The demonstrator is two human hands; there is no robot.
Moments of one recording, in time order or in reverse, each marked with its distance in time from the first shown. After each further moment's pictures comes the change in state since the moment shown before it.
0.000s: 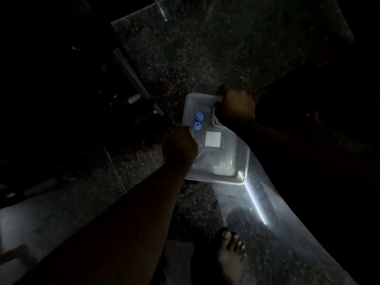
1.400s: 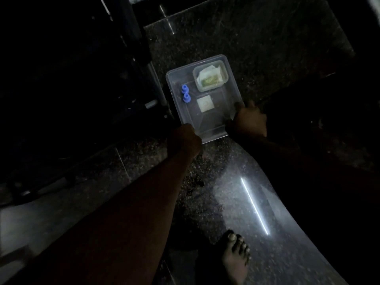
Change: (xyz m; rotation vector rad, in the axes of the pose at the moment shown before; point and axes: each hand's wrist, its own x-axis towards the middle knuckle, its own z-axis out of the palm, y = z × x) left_hand 0.024 -0.002 -0.026 -0.079 -0.140 -0.119; right_hand -0.019 0.012 0.005 -0.144 -0.066 0.103
